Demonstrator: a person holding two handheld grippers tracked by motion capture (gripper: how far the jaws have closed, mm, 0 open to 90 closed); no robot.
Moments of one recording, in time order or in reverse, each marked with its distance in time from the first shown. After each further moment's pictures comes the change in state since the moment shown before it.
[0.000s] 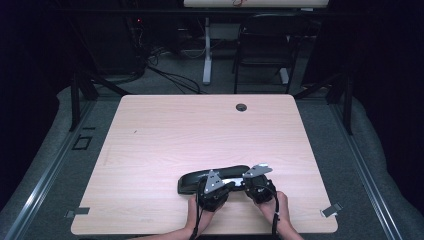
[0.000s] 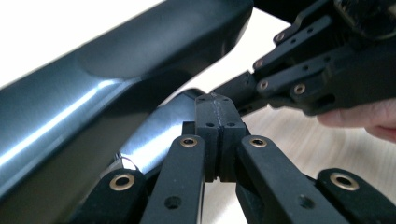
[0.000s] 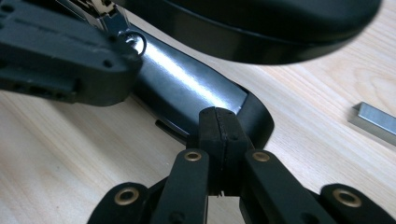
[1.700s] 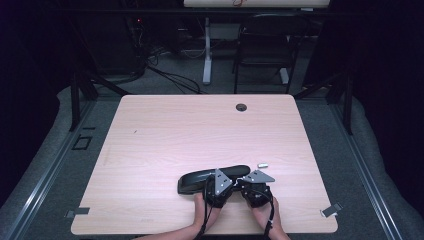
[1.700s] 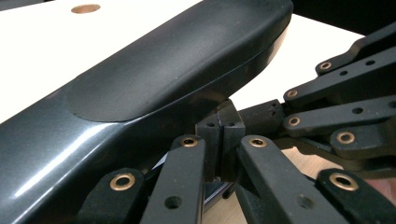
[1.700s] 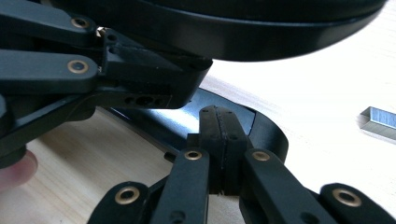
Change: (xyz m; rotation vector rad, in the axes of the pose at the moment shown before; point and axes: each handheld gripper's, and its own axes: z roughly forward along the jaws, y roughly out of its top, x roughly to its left) left arm -0.007 -0.001 0.024 -0.050 0.144 0.067; right arm 0.014 -0.015 0.012 -0.199 -0.053 0.124
